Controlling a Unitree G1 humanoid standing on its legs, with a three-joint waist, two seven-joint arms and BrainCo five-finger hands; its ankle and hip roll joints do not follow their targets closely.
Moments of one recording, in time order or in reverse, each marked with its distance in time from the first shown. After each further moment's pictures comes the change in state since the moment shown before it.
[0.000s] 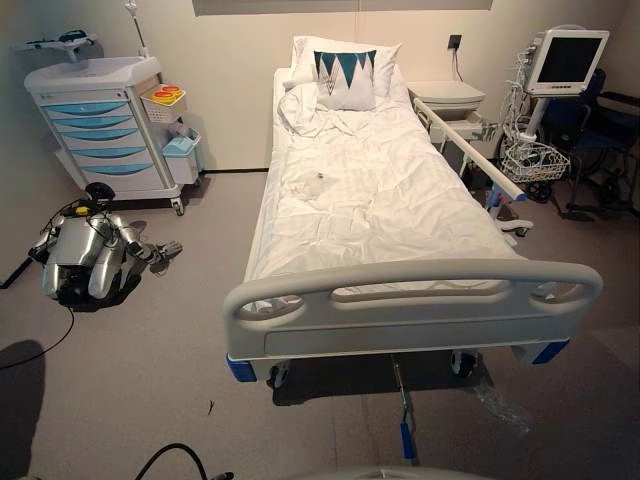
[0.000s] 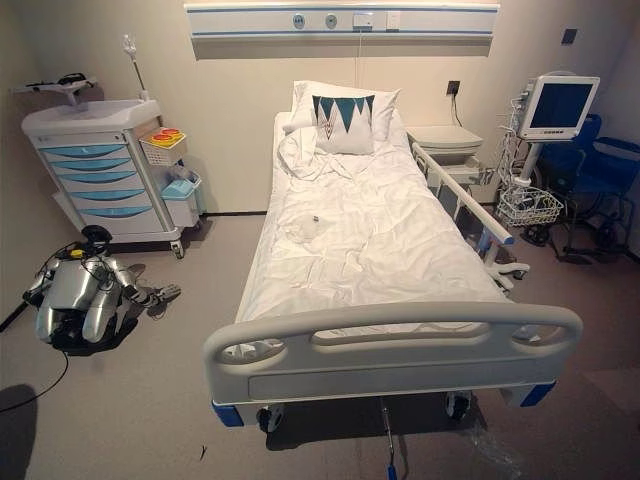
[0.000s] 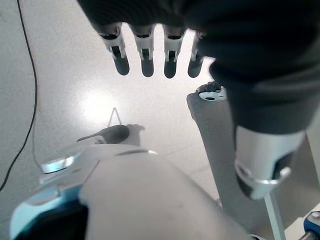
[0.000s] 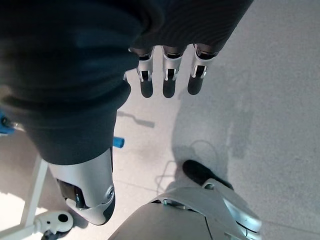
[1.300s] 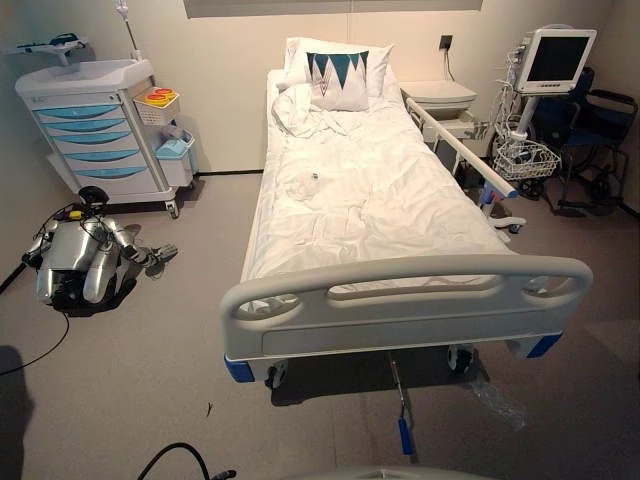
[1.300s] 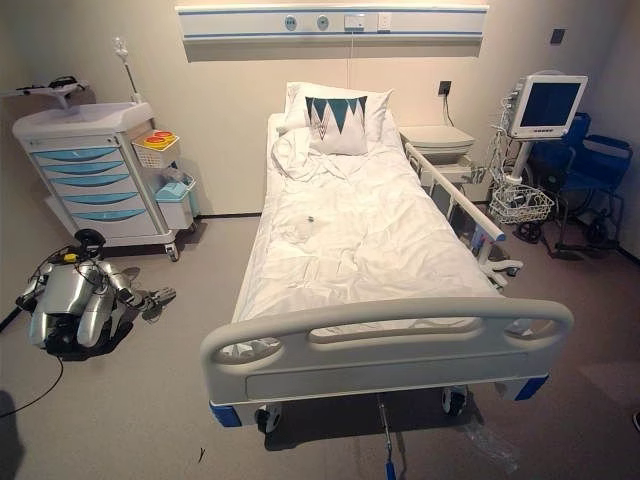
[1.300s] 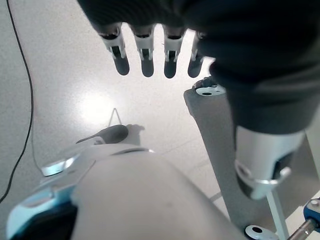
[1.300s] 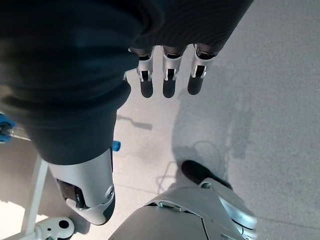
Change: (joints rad) left arm -0.002 0.000 -0.022 0.000 0.001 -0.001 -0.002; right arm 0.014 -0.004 -0.023 0.016 0.009 0.000 0.003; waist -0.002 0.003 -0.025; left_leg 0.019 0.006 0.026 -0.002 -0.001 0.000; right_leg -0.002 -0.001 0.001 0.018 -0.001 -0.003
